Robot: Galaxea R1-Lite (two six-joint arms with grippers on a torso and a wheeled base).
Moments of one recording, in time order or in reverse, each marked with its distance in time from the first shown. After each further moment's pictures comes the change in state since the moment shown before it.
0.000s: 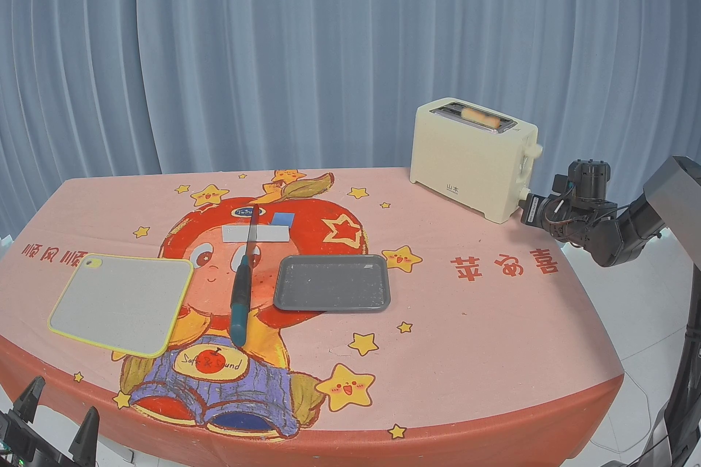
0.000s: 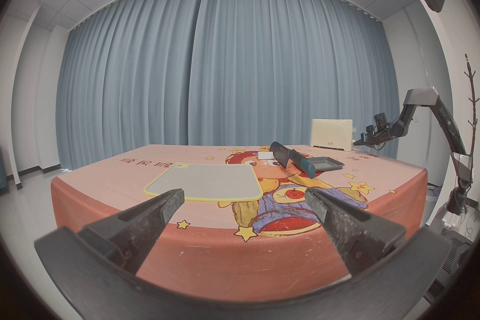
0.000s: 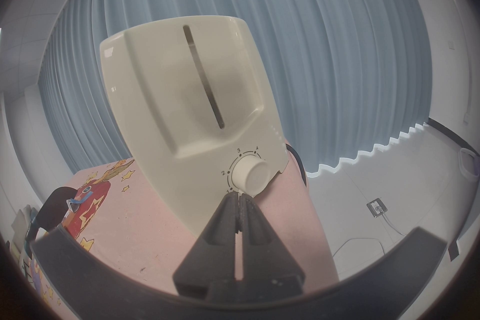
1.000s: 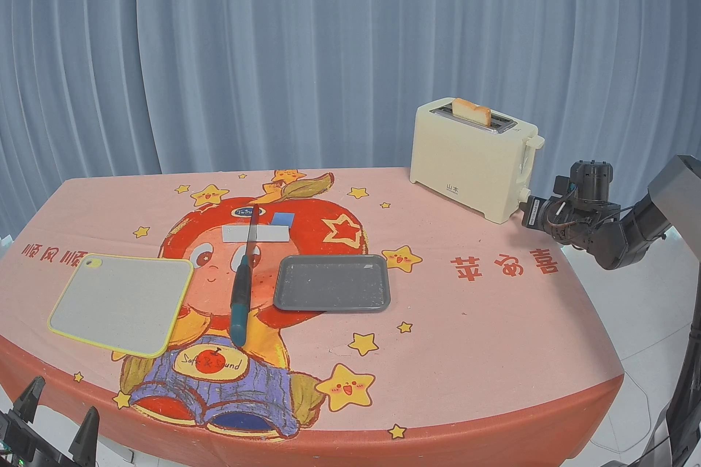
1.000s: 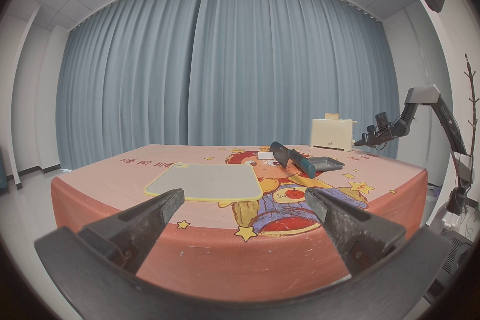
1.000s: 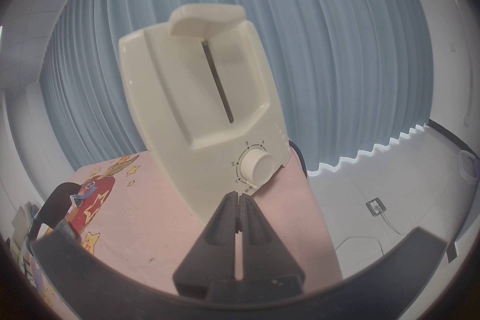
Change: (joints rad) left arm 0.000 0.000 0.000 0.000 0.000 0.000; right arm 0.015 -0.037 0.051 -0.004 0.001 -0.010
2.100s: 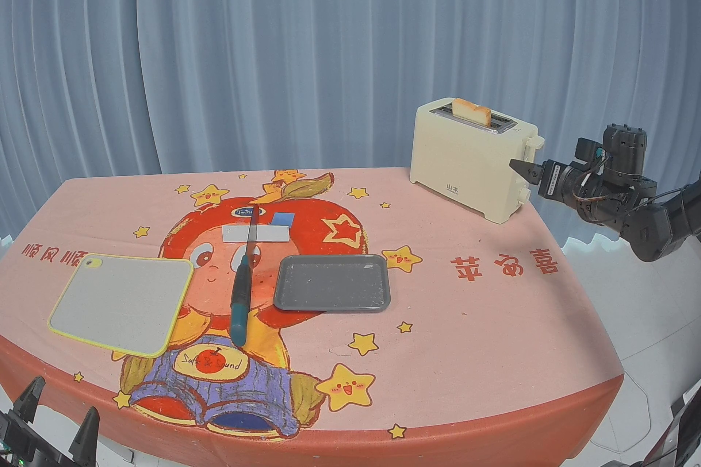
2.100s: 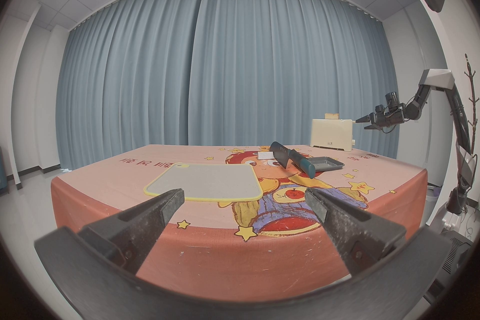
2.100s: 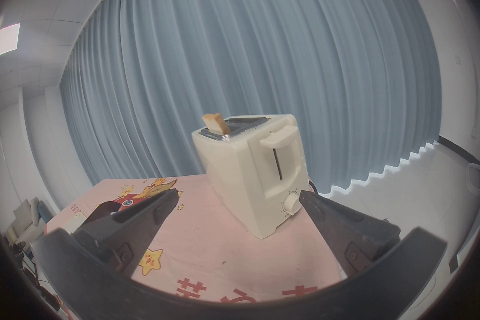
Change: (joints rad) left arm 0.000 0.000 0.000 0.000 0.000 0.000; right arm 0.058 -0.288 0.130 0.004 0.000 0.003
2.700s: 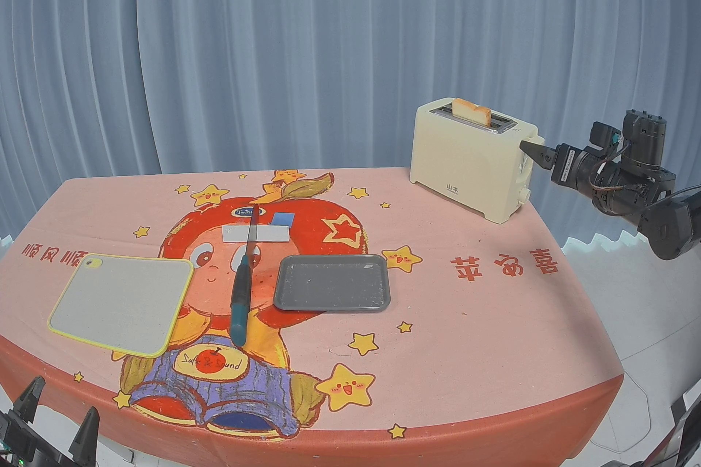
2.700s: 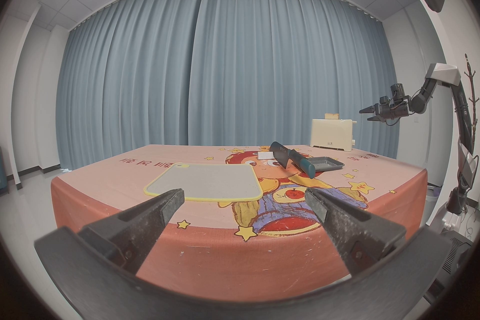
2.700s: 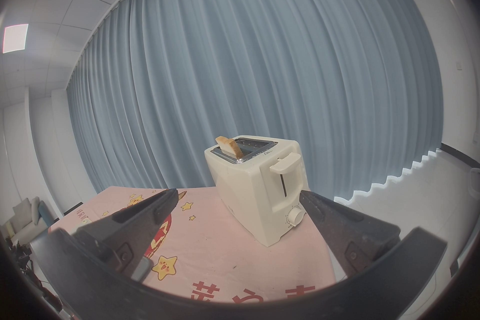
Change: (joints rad) left arm 0.000 0.000 0.000 0.000 0.000 0.000; right arm 0.007 -0.106 0.032 0.000 0.000 -0.003
